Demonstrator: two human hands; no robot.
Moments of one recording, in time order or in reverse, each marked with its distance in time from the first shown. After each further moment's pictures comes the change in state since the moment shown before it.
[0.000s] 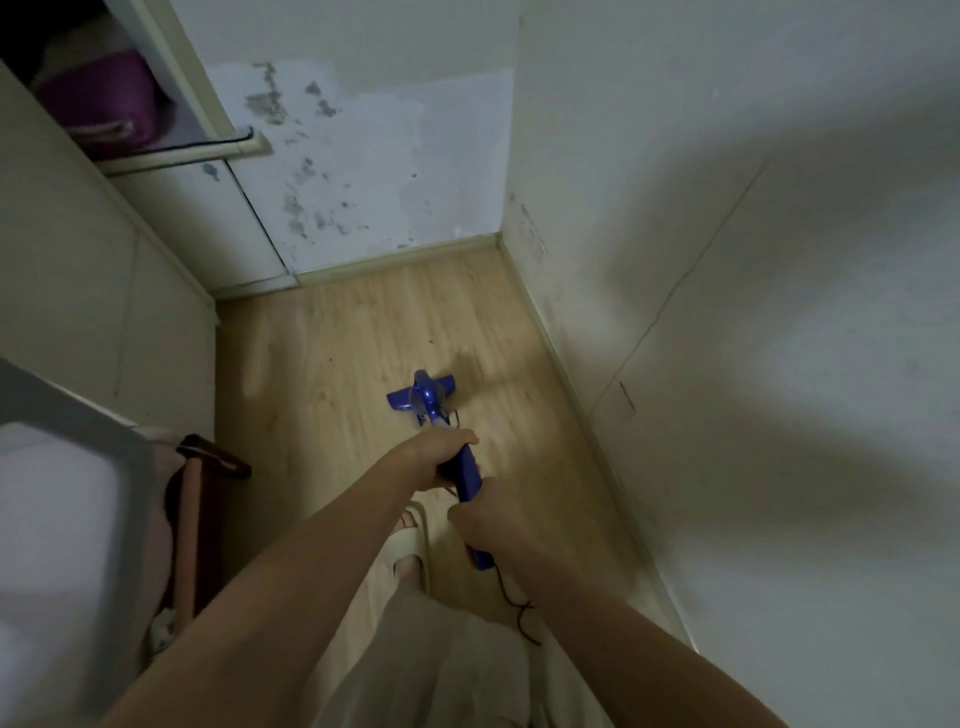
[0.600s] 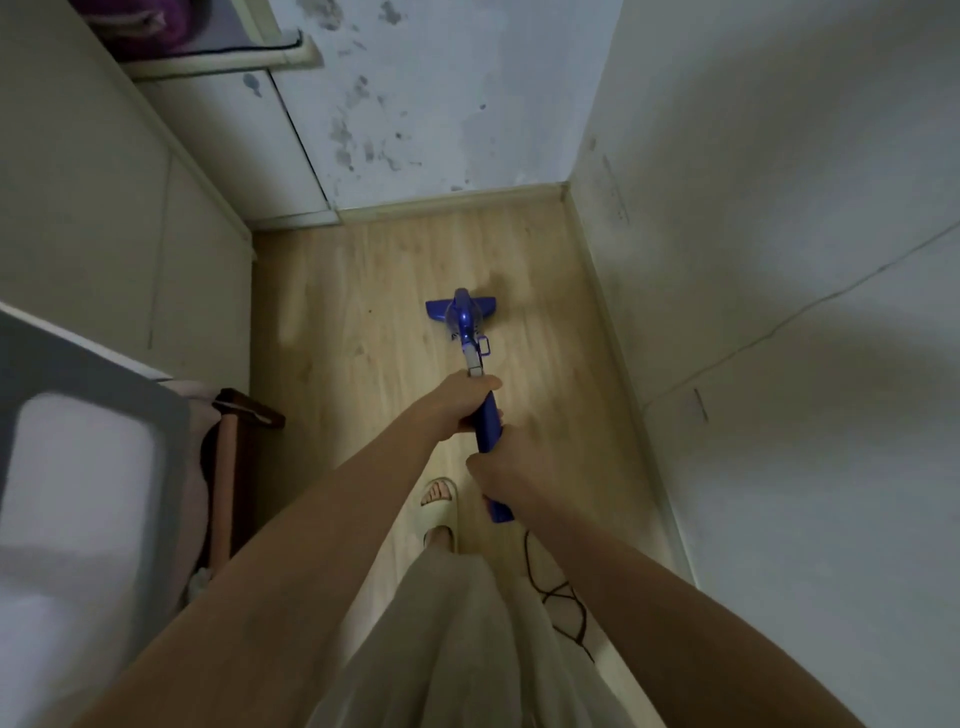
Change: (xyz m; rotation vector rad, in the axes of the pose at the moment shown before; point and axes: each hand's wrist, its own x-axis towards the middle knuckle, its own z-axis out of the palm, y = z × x) left_hand 0.081 0.080 -0.086 -0.020 0.004 0.092; right_hand 0.104 -0.104 0.023 -0.071 -0.011 -0.032
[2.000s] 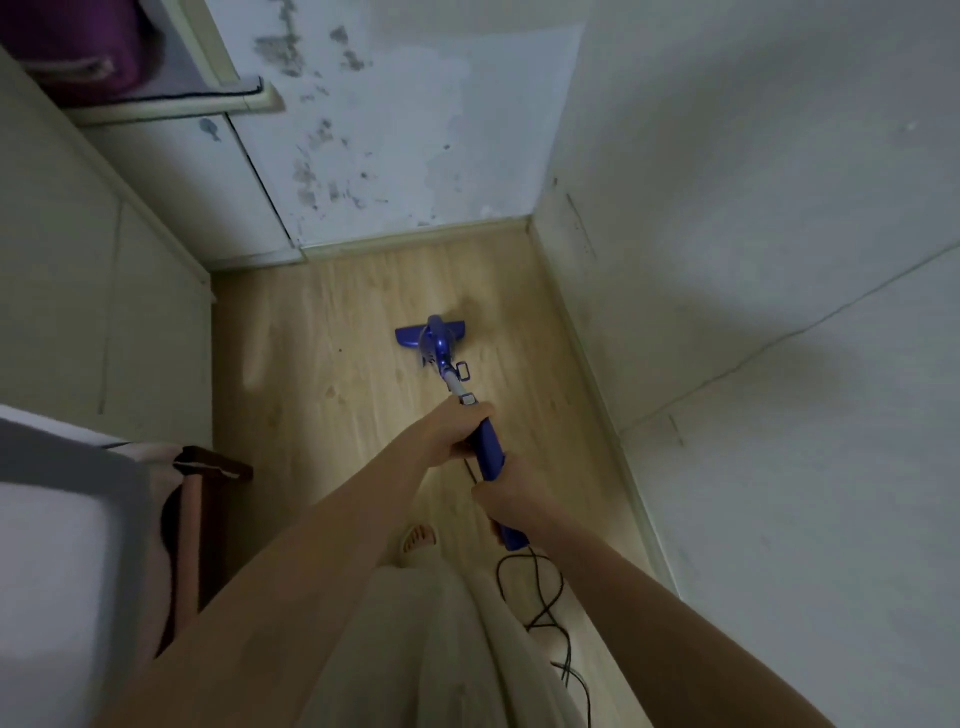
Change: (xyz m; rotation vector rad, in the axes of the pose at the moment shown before) left_hand 0.017 0.044 -0.010 0.069 -0.112 -0.012; right_hand 0.038 -0.021 -0.017 0.012 -0.019 0.122
